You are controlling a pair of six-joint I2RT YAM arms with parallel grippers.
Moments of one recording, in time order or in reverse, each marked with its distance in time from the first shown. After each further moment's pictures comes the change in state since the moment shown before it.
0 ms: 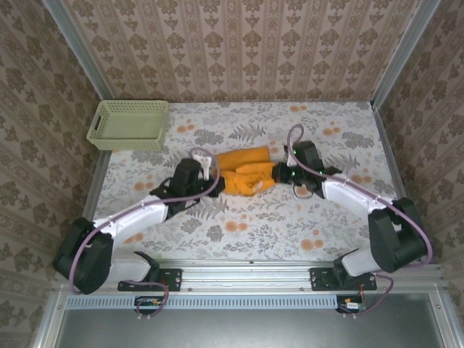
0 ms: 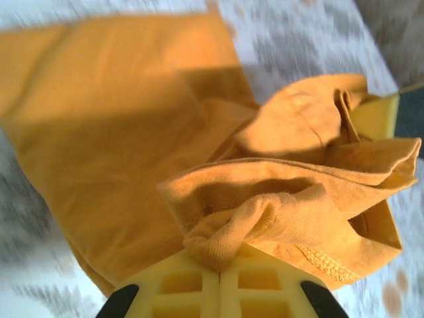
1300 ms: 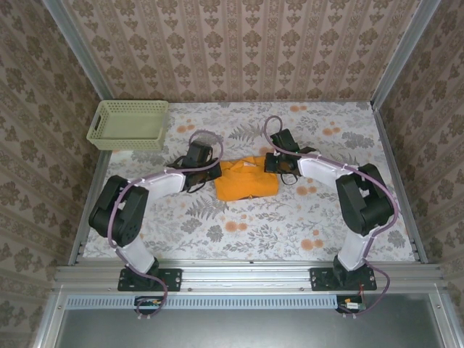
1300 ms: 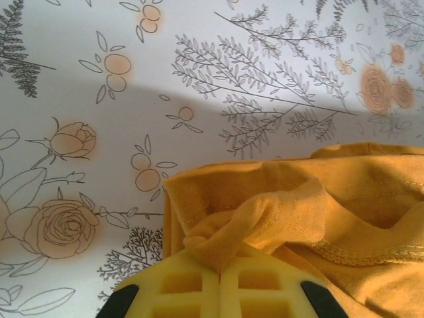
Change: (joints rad) left arm 0.142 0.459 0.323 -0.089 -0.148 -0.152; right arm 0.031 0.418 0.384 -0.149 0.276 -0.055
